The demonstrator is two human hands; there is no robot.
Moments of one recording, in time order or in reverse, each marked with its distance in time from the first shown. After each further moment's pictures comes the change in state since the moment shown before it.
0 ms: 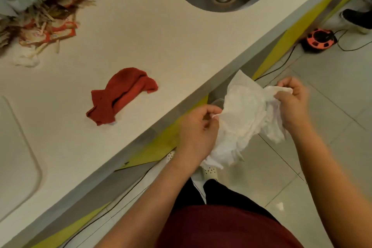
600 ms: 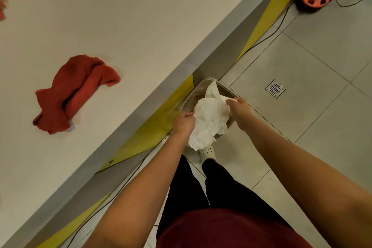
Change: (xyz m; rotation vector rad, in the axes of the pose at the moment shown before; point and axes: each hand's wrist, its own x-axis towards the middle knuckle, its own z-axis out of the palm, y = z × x) left_hand 0.079 -0.152 0.068 0.046 -0.029 -0.721; right_hand 0.008 0.157 0.044 -0.124 -0.026 0.810
